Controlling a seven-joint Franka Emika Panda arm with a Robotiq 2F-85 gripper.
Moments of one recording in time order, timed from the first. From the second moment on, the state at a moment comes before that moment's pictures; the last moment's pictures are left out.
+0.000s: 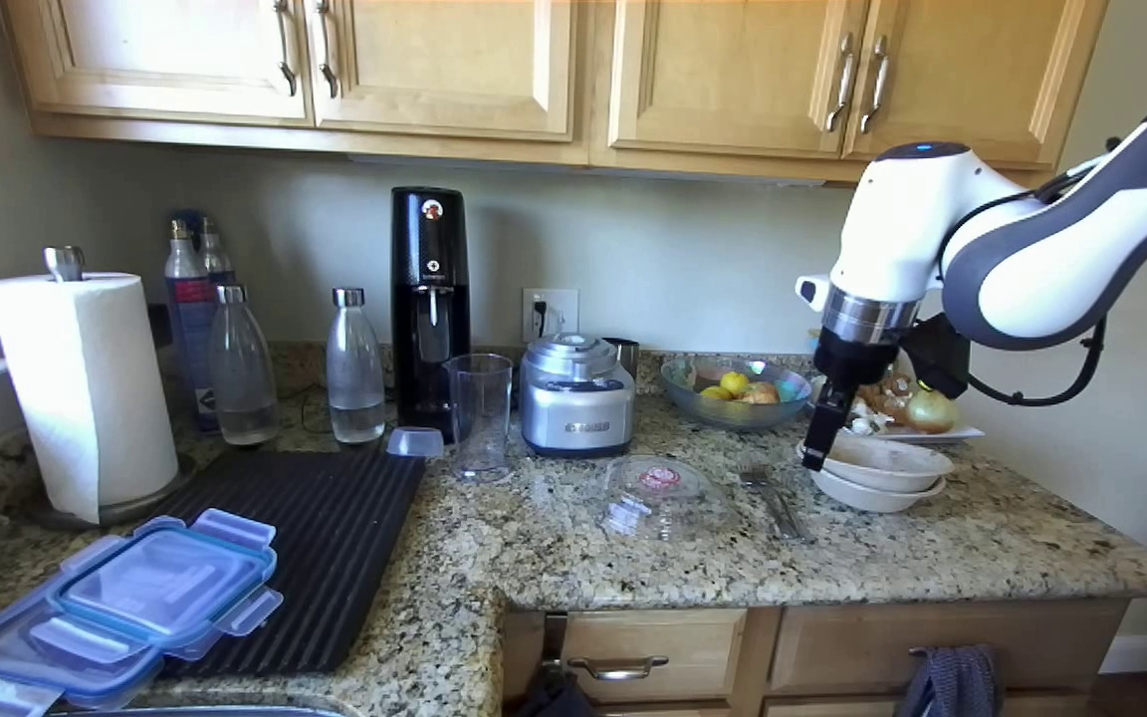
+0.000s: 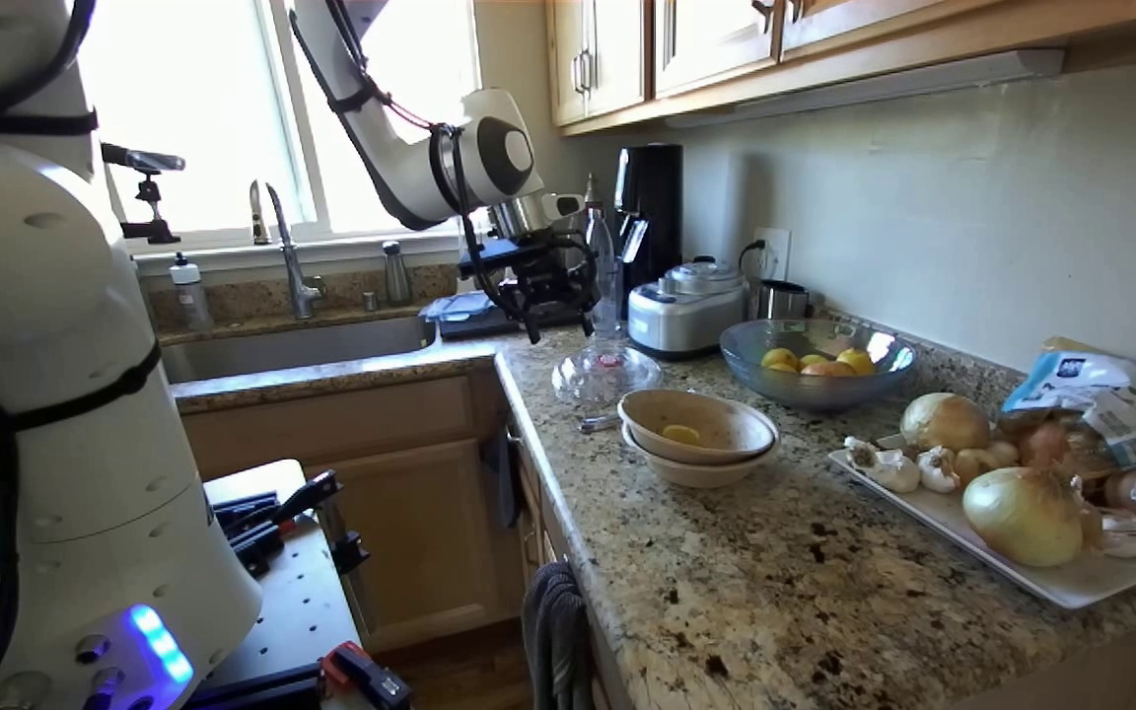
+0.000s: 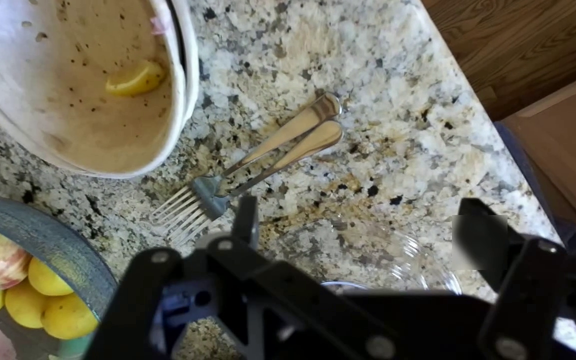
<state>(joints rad) 0.14 0.11 0.17 -2.42 -0.49 2.70 0.14</state>
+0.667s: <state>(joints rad) 0.15 0.24 0.16 -2.35 -0.34 2.81 0.37</state>
